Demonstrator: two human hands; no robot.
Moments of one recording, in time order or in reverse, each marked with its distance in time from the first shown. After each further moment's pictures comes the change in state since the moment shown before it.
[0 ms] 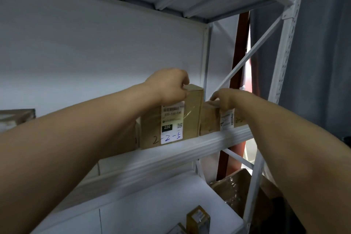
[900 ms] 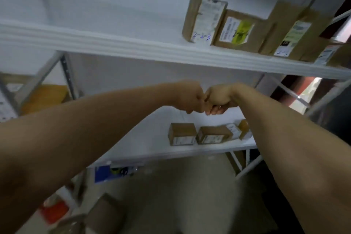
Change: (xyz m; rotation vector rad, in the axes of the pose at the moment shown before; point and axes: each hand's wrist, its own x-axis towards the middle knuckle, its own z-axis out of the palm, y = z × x) left_hand -0.460 -0.125 -0.031 -0.370 -0.607 -0.308; right_hand -0.285 -0.403 0.144 0.414 -0.722 -0.223
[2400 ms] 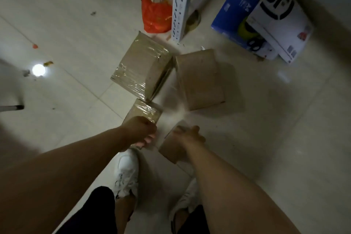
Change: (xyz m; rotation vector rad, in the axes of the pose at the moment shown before) left_hand -0.261 -0.454 0.801 -1.470 0.168 -1.584; right_hand 0.383 0.100 0.923 -0.305 -0.597 0.235
